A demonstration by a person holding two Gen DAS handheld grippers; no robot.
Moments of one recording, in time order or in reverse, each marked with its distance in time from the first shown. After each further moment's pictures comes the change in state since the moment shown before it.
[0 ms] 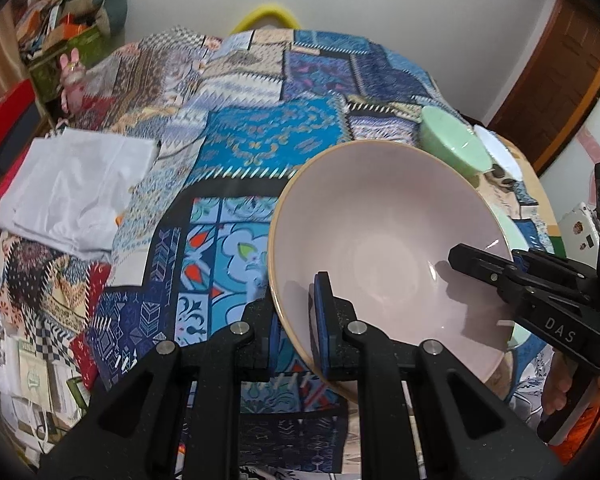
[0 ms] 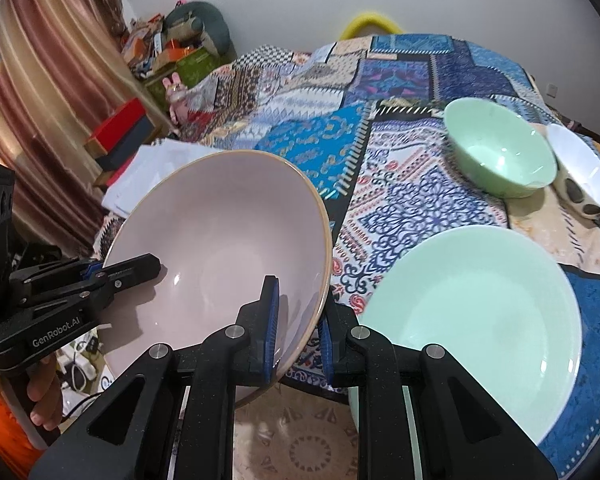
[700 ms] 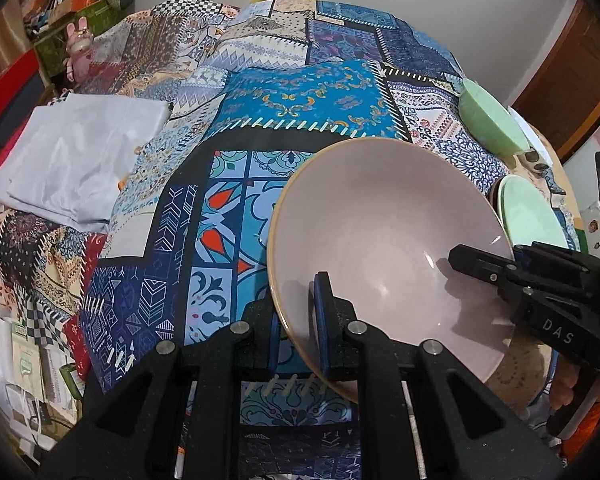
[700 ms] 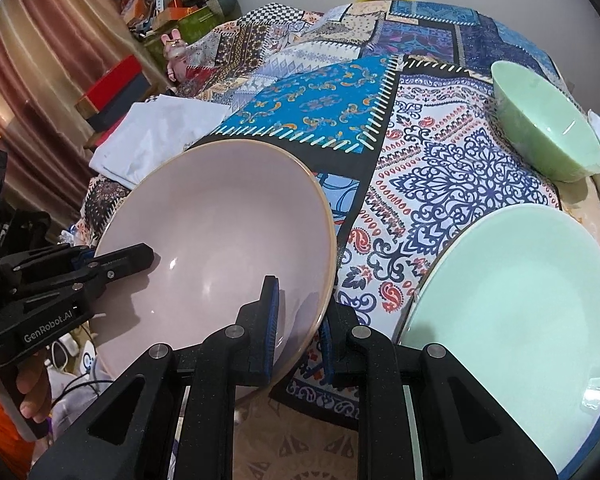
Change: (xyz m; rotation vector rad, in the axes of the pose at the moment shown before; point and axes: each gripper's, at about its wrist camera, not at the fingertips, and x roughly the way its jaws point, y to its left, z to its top) left arm 0.039 0.029 -0.019 -0.029 0.068 0.028; right arm 0.046 0.008 -0.010 -0.036 0.118 0.003
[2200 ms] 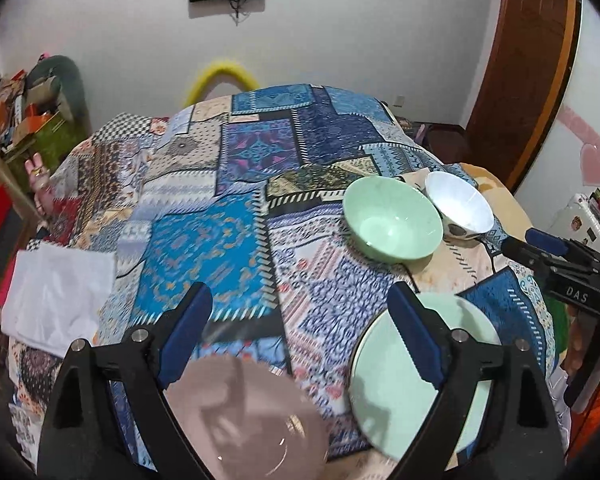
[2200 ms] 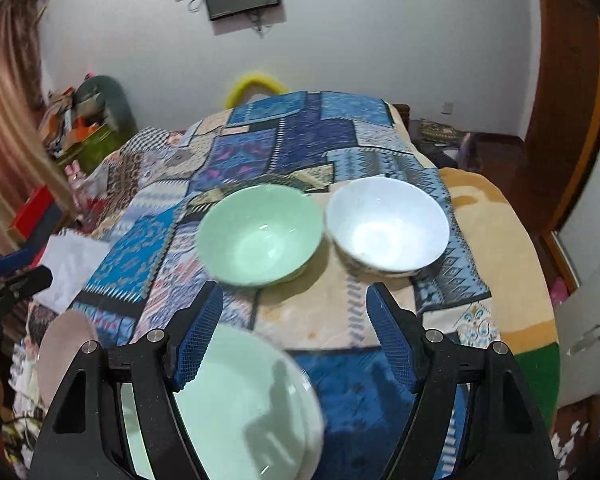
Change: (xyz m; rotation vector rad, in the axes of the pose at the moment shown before) left arm -0.049 -0.168 0.117 0.231 -0.215 -0.010; right arm -0.149 -0.182 0.020 0.235 -0.331 -0.271
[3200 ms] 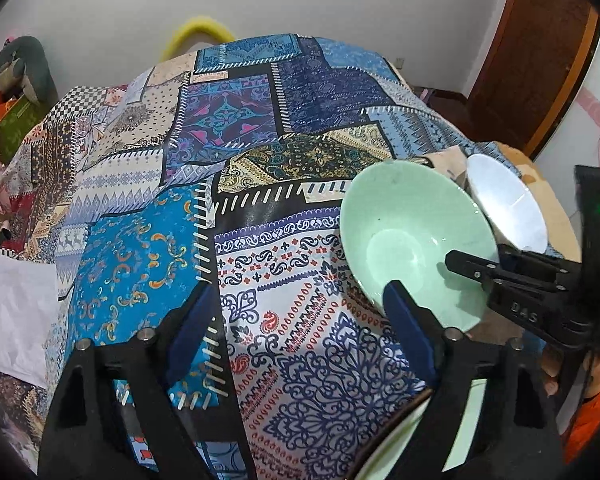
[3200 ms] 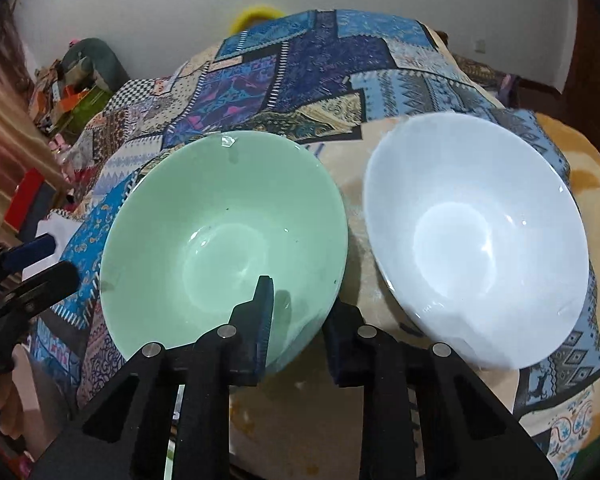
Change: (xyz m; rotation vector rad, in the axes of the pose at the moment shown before) left arm 0.151 -0.016 0.039 0.007 0.152 -0.028; right arm 0.126 0.000 0.012 0.000 0.240 0.125
